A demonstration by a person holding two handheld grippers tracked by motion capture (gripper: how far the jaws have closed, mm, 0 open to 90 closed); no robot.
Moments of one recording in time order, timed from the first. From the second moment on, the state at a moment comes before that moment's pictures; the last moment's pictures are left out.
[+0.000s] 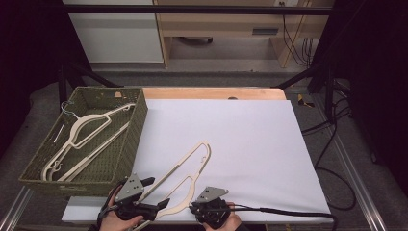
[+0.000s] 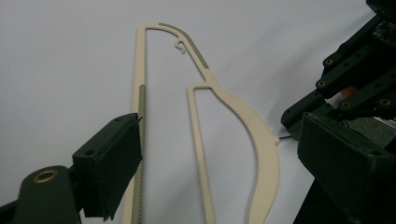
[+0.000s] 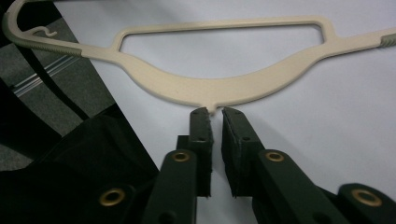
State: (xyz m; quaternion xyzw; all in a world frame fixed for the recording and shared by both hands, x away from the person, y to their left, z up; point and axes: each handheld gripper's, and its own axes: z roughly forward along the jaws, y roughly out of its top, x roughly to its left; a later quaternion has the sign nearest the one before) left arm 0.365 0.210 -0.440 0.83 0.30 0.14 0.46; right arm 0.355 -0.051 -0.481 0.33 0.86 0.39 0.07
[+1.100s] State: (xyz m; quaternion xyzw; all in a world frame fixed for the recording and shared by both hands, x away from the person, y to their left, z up) left arm 0.366 0.143 -0.460 0.90 0.25 0.14 0.32; right arm 0.369 -0.059 -0.449 0.33 0.85 0.41 0.05
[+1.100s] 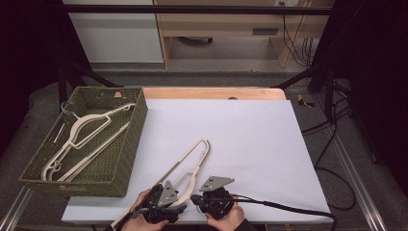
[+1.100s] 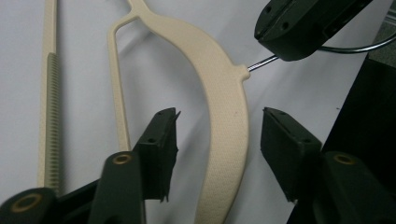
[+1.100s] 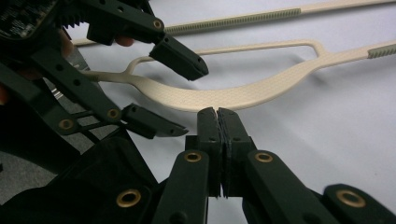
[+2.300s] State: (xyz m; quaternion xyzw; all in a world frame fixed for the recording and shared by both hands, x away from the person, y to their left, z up) left arm 0.373 0.171 -0.417 0.88 0.27 0.16 0.37; right arm 0.388 -0.136 -0.399 0.34 0.78 0.50 0.15
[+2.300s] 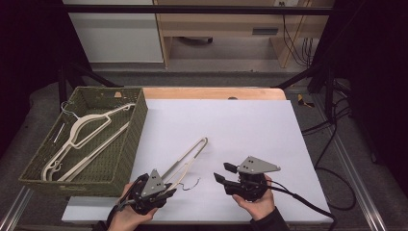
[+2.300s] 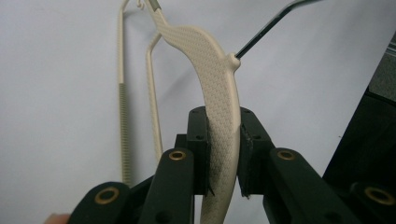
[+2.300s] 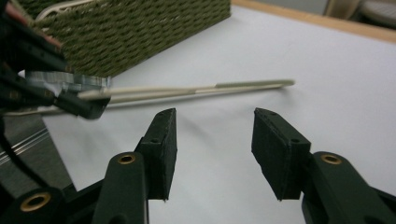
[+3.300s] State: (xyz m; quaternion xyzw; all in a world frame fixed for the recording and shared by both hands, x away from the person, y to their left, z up) left arm 0.377 0.177 -0.408 0.87 0.28 0.17 0.36; right arm 0.398 -0.042 -0.419 0.25 0.79 0.56 0.05
